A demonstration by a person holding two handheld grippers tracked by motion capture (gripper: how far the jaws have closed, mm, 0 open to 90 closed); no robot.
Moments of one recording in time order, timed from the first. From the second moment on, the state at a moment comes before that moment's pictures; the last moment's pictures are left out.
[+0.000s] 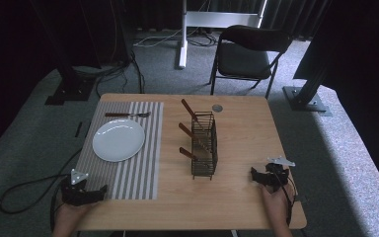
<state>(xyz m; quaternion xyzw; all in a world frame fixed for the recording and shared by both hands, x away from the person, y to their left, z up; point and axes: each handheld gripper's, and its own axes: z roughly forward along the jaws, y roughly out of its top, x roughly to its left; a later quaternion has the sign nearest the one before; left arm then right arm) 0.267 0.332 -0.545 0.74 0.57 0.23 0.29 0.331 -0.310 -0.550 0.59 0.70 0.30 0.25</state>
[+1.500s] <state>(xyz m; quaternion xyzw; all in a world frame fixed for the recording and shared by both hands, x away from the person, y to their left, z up) 0.315 0.240 -0.481 0.80 0.44 0.16 0.37 0.331 -0.310 -0.550 0.59 0.70 0.30 0.25</state>
